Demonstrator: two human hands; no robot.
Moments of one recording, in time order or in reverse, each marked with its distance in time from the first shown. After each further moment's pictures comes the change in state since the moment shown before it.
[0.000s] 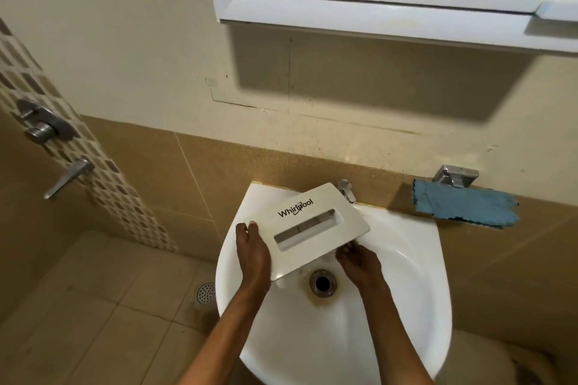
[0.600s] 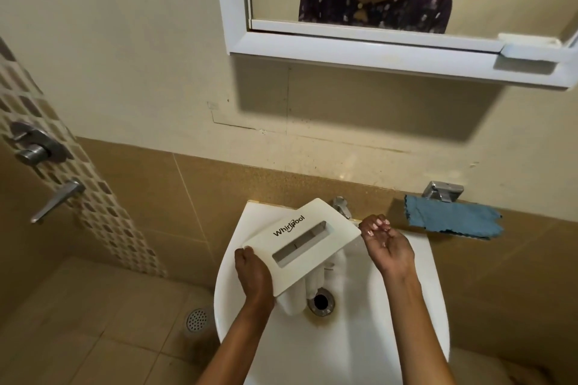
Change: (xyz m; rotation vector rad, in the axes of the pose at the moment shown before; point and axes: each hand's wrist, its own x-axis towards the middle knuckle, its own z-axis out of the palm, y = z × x) left_hand -0.001 0.002 -0.001 -0.078 0.036 -0.131; right_hand -0.007 -0.093 -0.037 1.637 -0.149 0.108
